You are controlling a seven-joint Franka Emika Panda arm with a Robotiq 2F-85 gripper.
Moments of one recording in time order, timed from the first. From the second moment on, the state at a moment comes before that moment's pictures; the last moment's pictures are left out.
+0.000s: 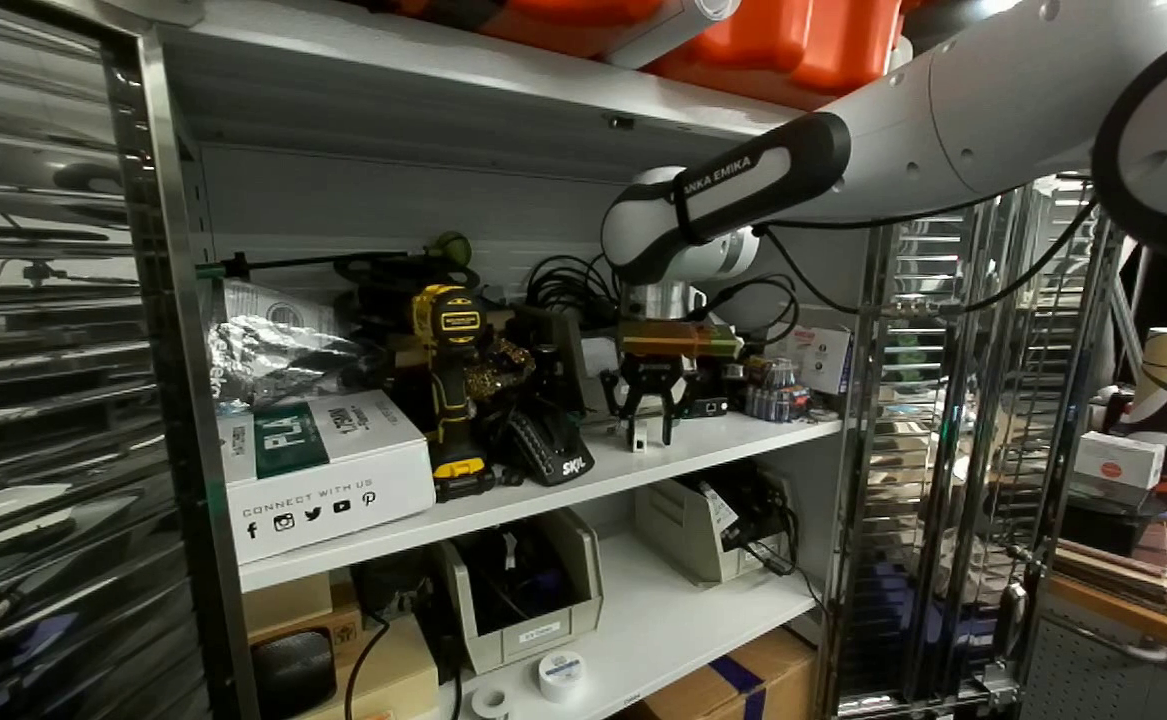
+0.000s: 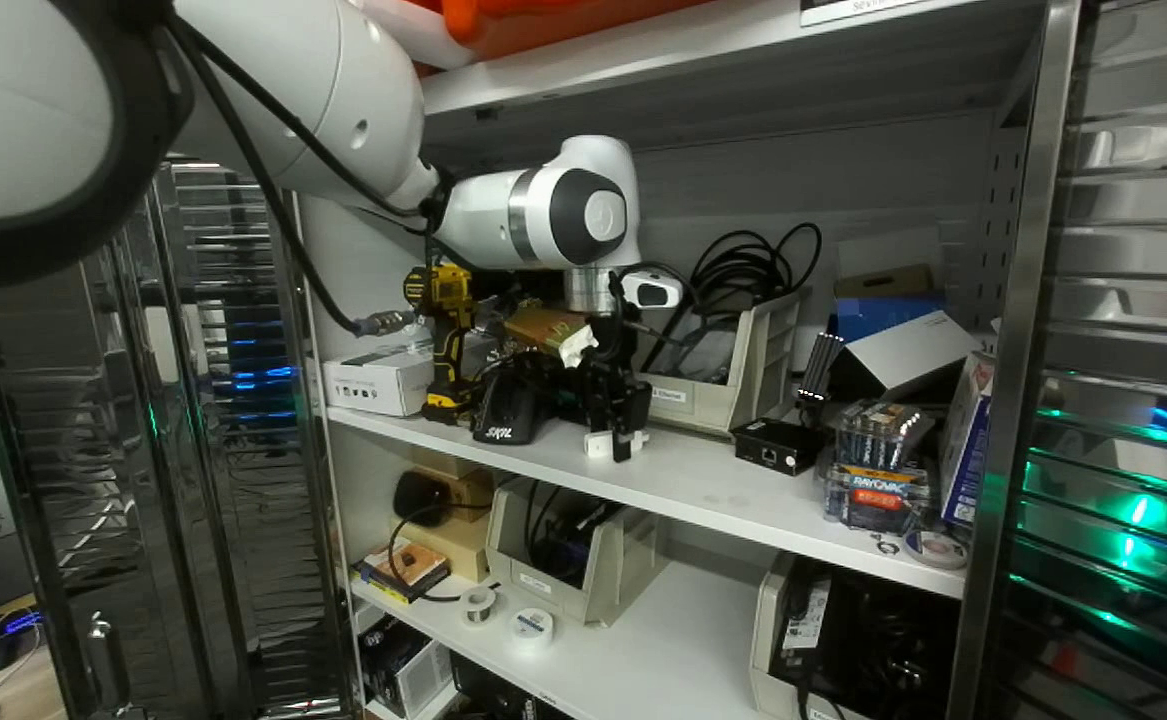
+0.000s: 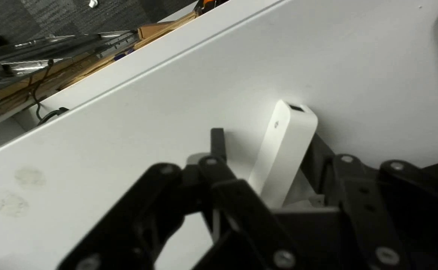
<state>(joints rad) 0.08 0.59 -0.02 -1.25 -0.03 1.89 0.46</state>
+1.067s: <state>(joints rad) 0.09 0.43 -0.09 -1.50 -0.04 2.03 0.49</state>
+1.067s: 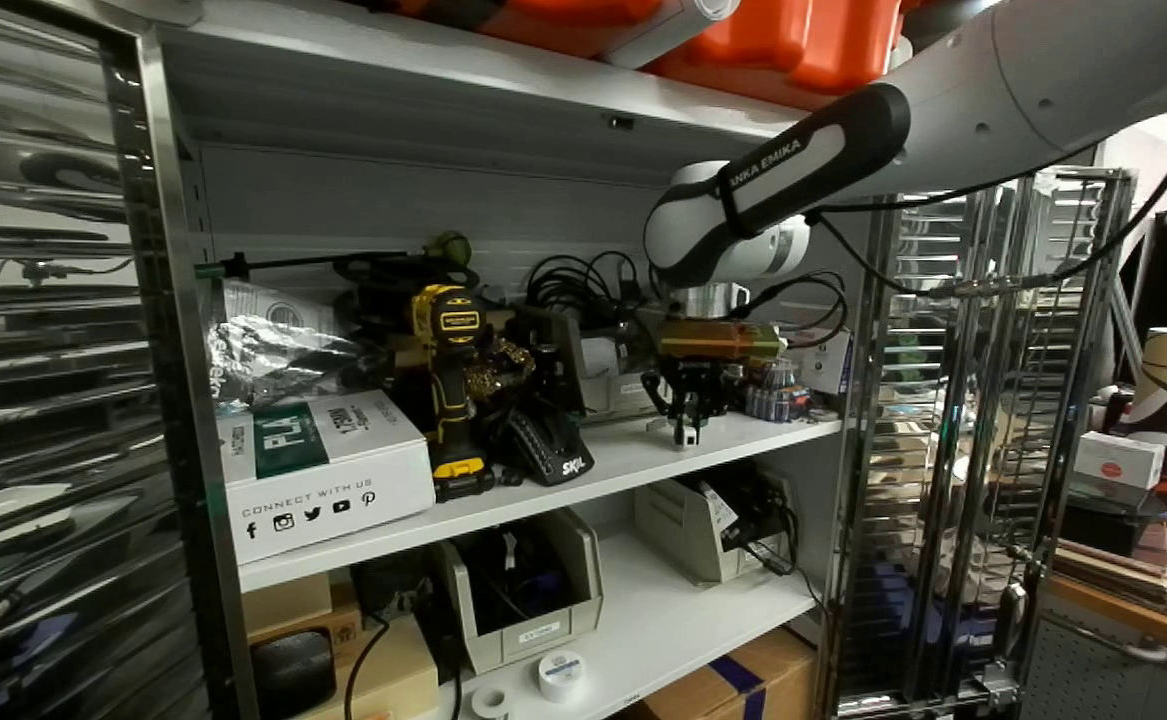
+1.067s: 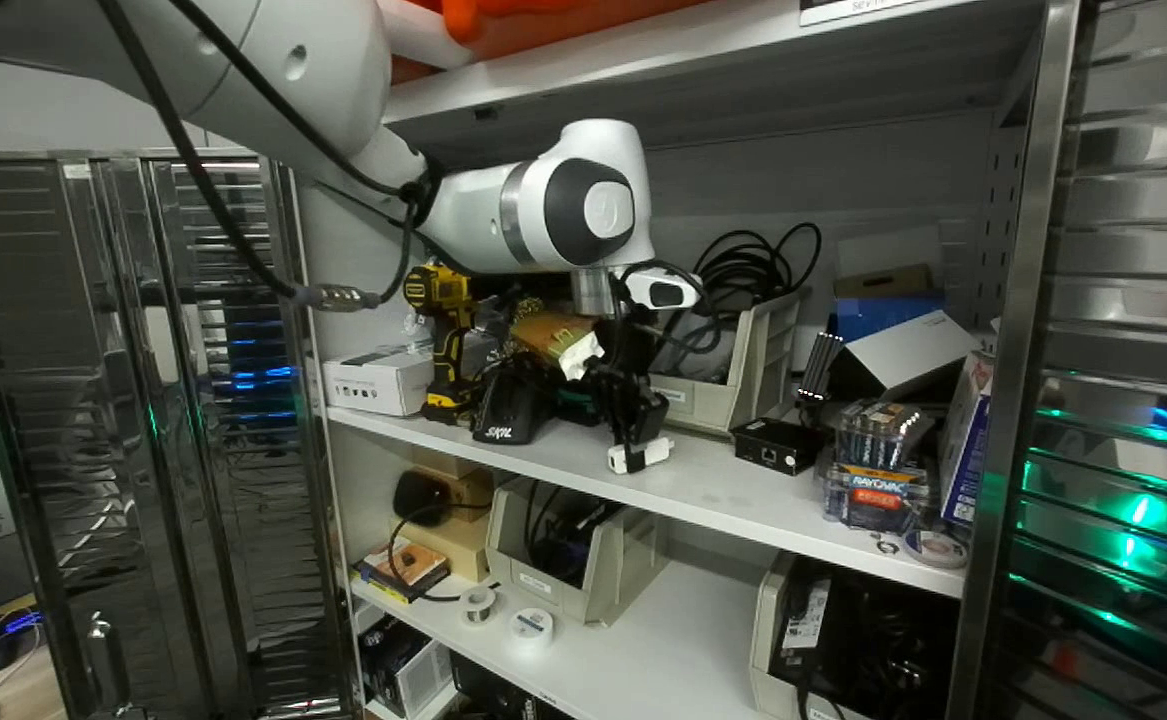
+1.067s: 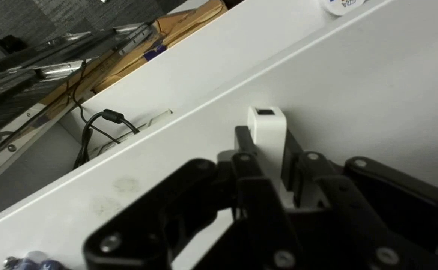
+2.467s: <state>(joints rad) 0.08 0.06 -0.07 -2.24 0.11 3.27 0.63</state>
